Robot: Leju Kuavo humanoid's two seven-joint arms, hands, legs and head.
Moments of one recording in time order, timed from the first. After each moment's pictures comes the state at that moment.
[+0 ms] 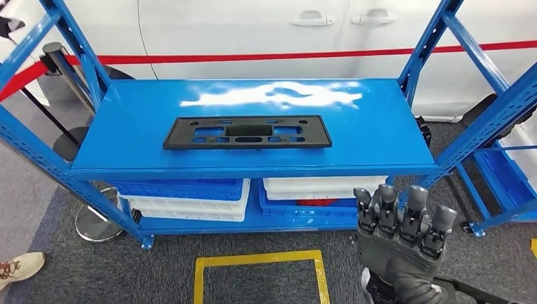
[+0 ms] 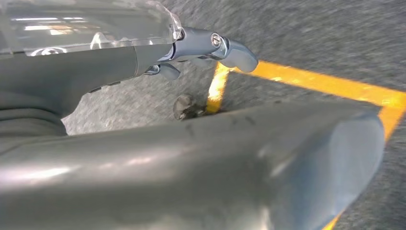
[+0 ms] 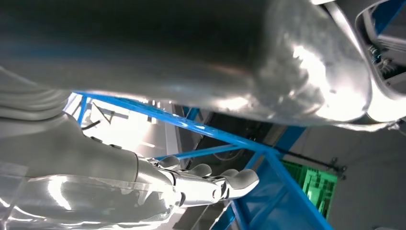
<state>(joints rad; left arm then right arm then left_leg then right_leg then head) -0.07 -0.08 1.30 -0.24 -0.81 -0.09 -0.23 0.00 0.18 0.17 -2.01 -0.15 0.75 -0.70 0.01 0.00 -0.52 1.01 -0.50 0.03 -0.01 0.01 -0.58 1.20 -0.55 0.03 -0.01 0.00</state>
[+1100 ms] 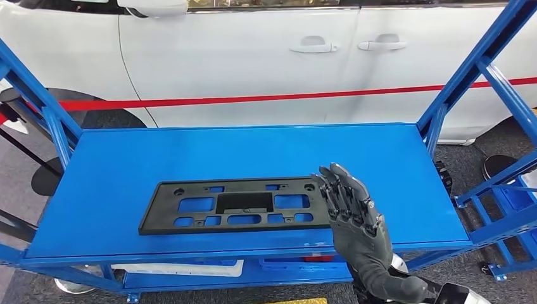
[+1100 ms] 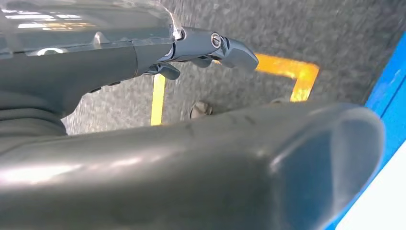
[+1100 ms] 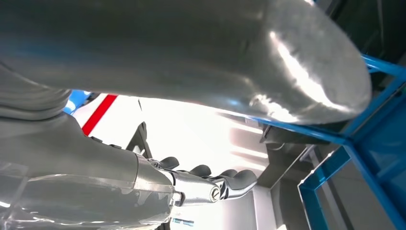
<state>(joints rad) -0.08 -0.09 1.31 -0.23 -0.83 -0.05 -0.21 0.00 0.00 0.35 -1.91 0.00 0.35 -0.70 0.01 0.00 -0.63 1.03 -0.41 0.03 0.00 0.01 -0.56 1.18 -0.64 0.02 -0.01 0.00</state>
